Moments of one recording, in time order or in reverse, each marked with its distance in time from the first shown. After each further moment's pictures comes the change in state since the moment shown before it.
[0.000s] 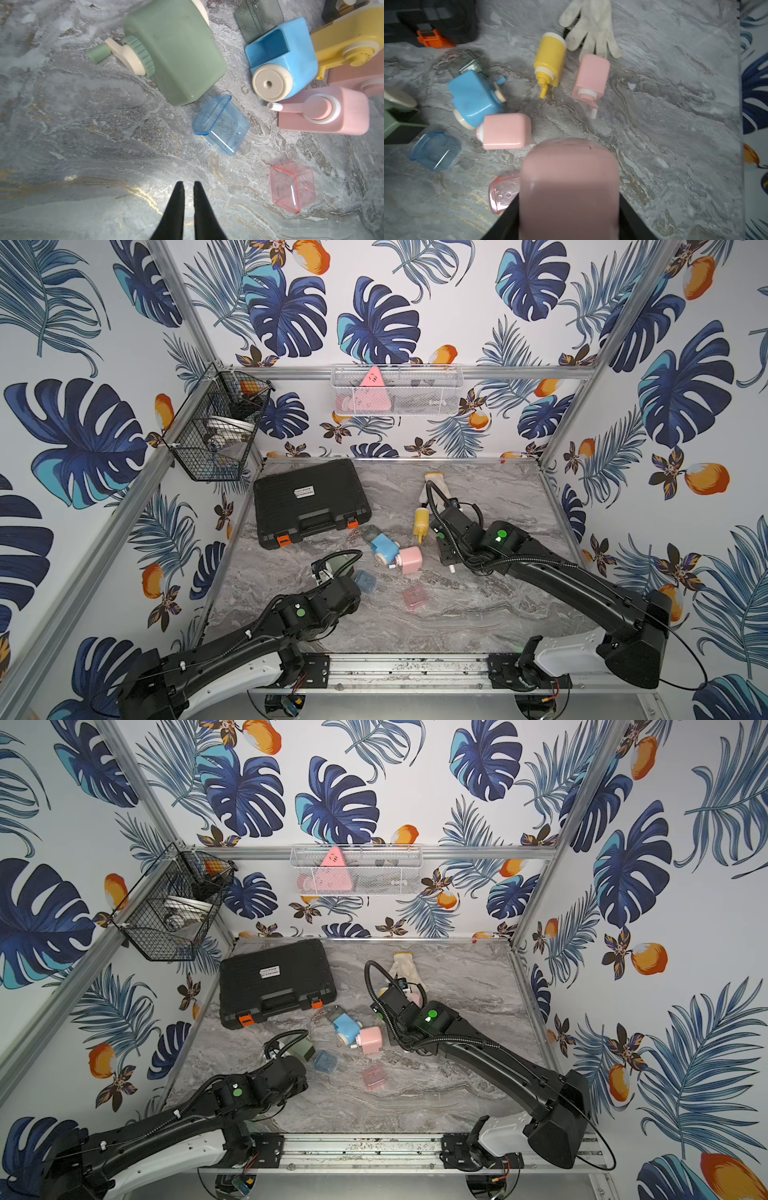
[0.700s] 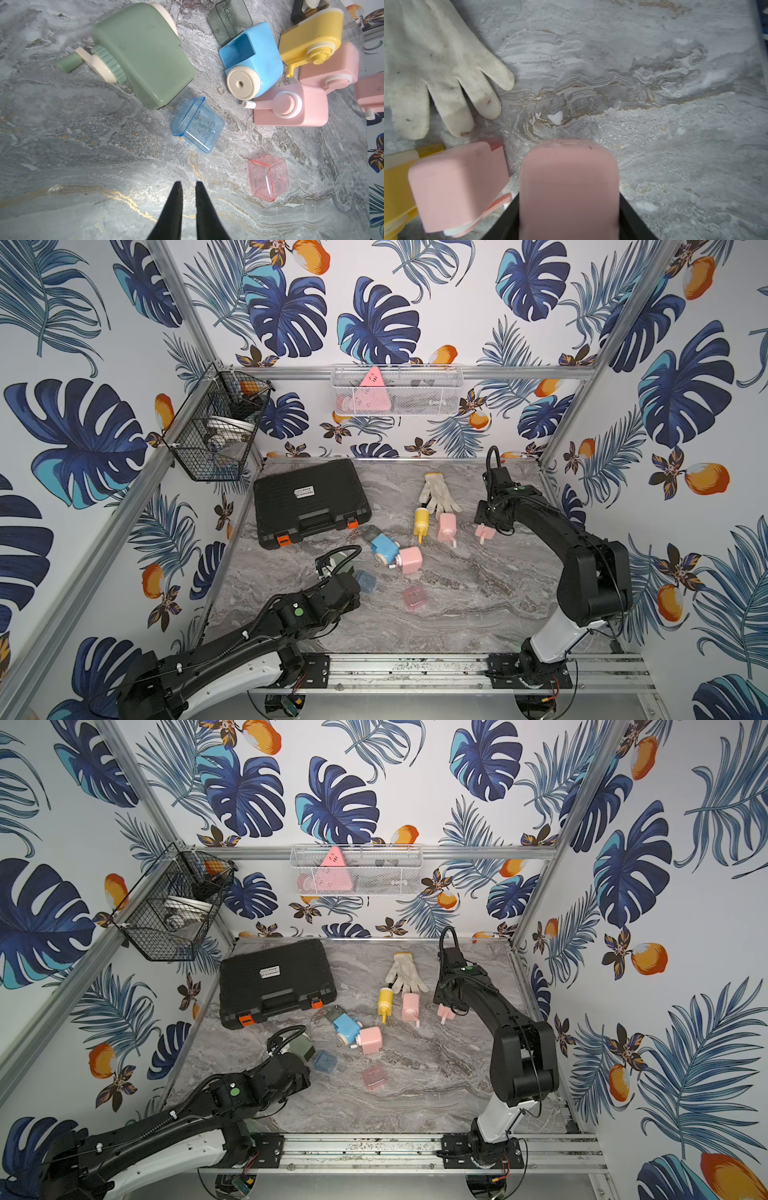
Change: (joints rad) left arm 0.003 -0.019 0.020 0.030 0.028 0.048; right arm -0.623 0.389 0.072 0.254 -0.297 -0.129
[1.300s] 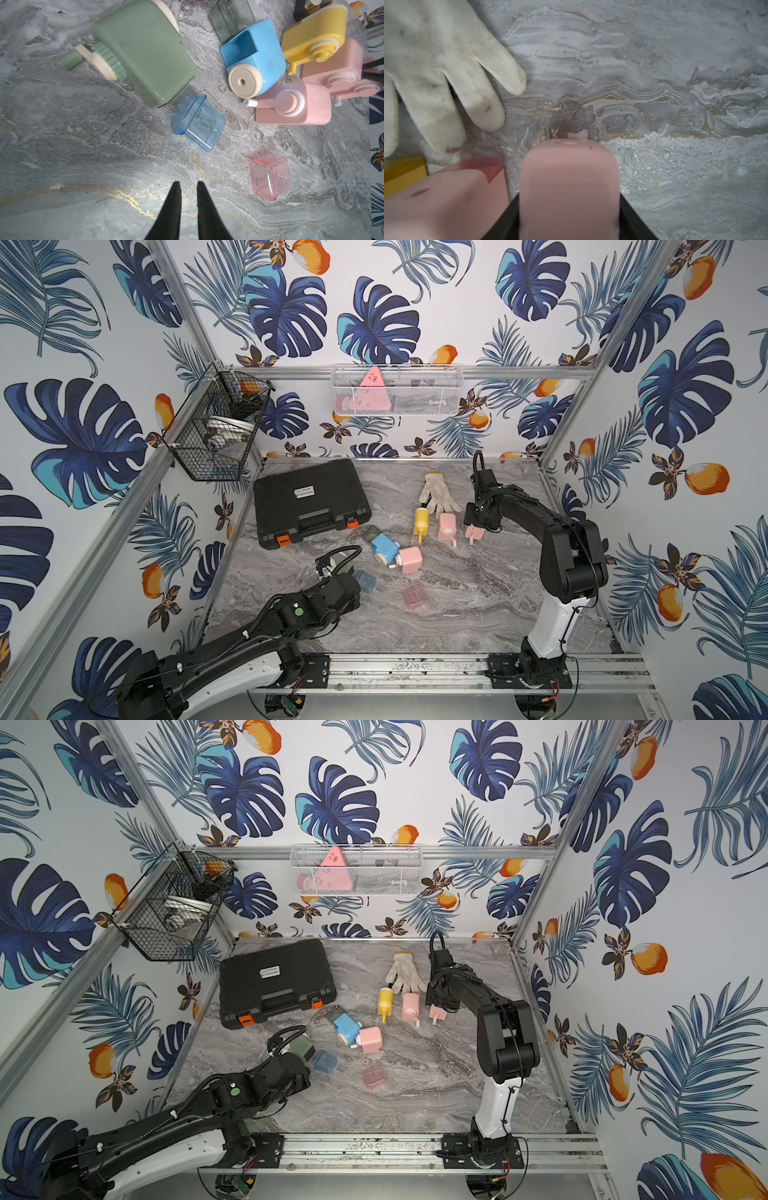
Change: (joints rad) left arm 0.000 0.008 0.000 -0.005 0.004 0.000; right arm 0.014 0.152 0.037 0.079 -0.011 -0.066
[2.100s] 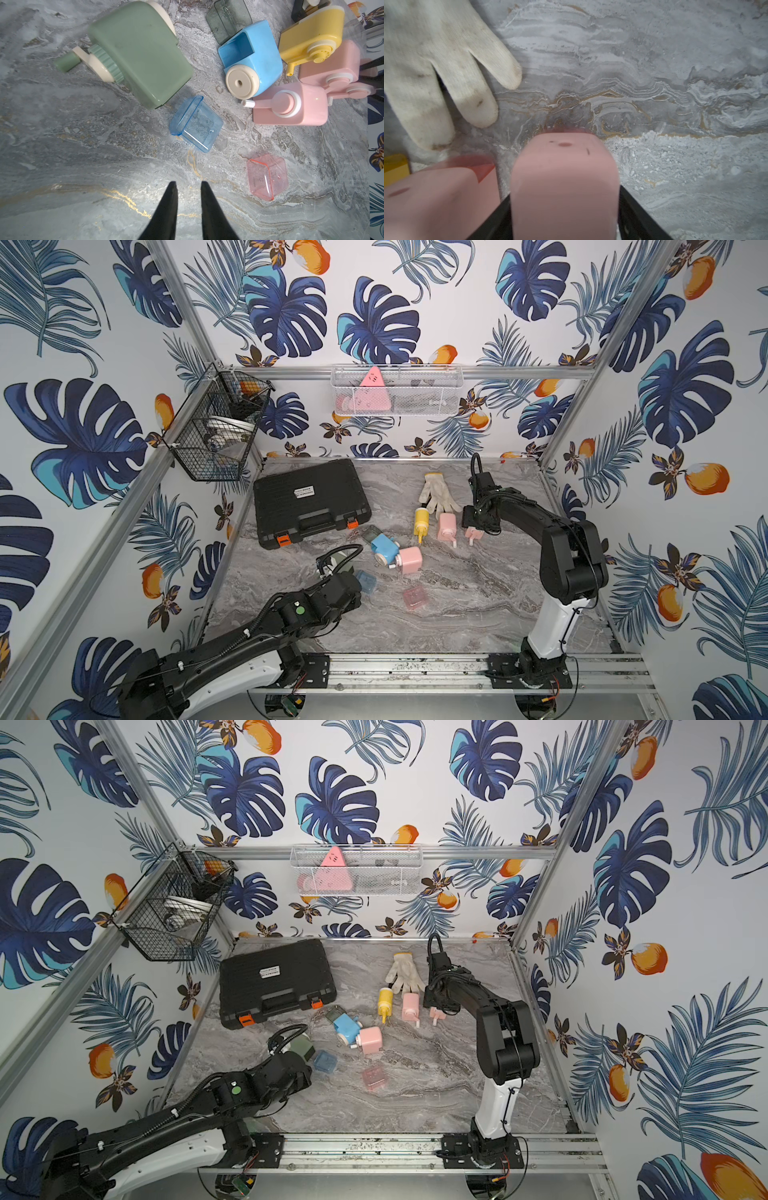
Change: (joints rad) left arm 0.000 0.013 0.018 0.000 0.000 0.000; right arm 0.013 -0.016 -0.037 0.017 0.035 -0.011
